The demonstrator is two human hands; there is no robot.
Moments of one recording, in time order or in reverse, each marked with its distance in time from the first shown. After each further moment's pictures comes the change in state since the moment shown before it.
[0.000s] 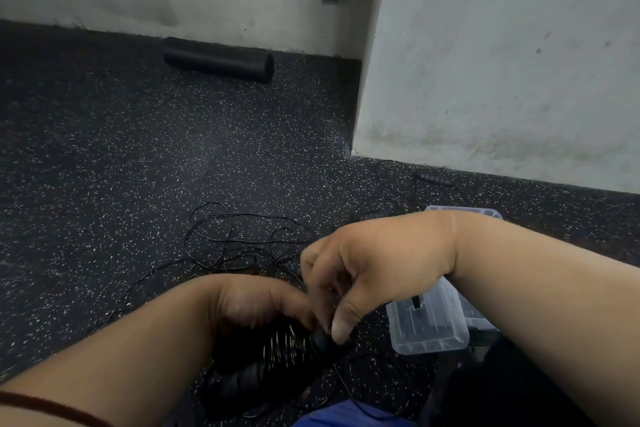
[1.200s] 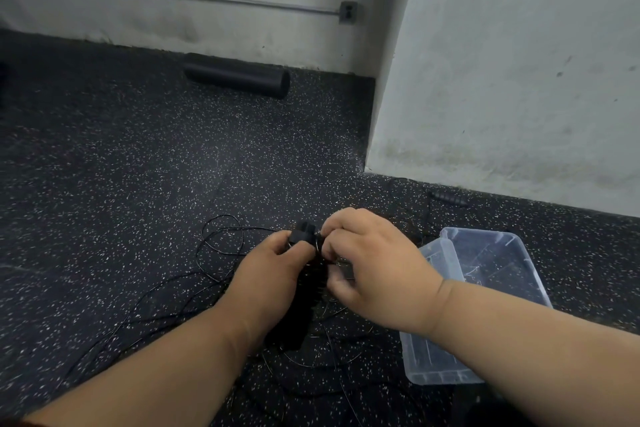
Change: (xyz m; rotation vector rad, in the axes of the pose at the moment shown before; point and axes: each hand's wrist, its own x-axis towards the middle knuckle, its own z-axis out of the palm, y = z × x) left_hand 0.018 0.014 -0.005 -0.177 0.906 0.652; right_hand 0.040 0.049 0.037 -0.539 0.978 -0.062
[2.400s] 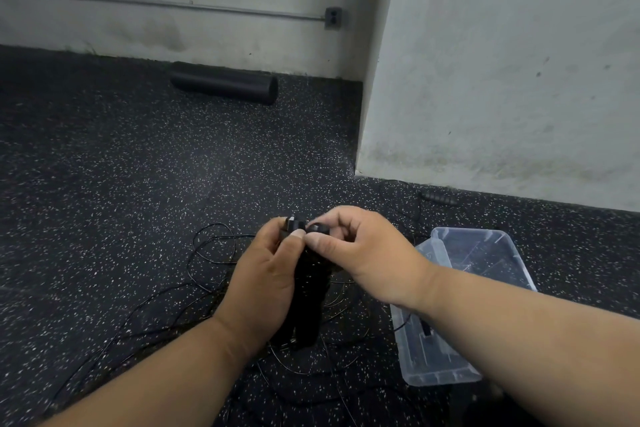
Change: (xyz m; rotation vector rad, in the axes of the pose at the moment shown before) left_hand -0.008 0.017 0.010 -0.136 -0.057 0.254; right_hand 0.015 0.002 -0.006 0.891 -0.042 0.612
